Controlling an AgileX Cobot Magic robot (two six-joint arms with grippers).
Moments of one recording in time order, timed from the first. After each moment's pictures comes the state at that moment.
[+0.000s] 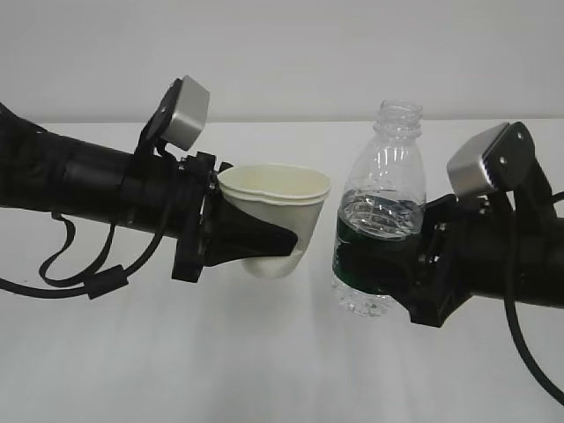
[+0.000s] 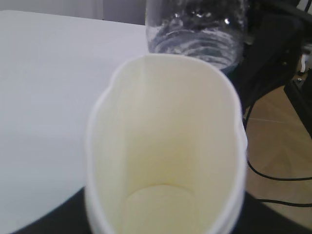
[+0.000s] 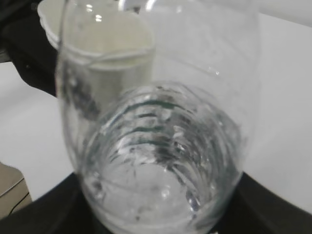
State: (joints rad) left arm -0.40 1.82 -0.96 1.53 -1.03 -0.97; right arm 0.29 1.40 -0.49 -1.07 -0.67 0.79
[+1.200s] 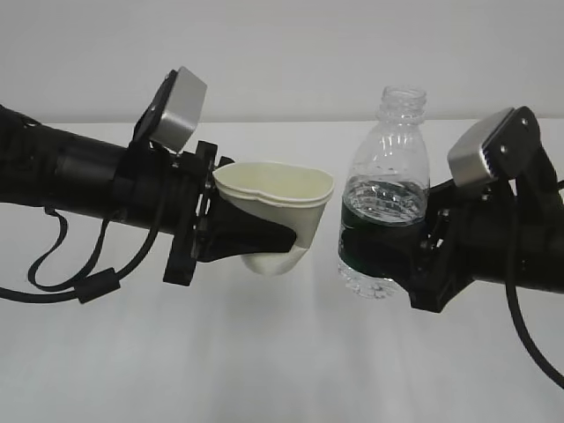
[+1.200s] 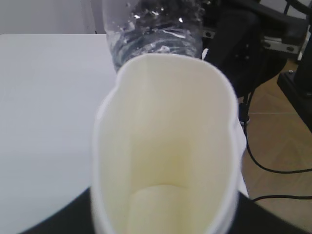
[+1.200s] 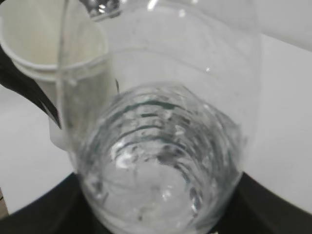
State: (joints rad) left arm -0.40 1.80 -0.96 1.54 -1.06 -0.89; right arm 0.29 1.39 -0.51 -1.05 -0.63 0.74
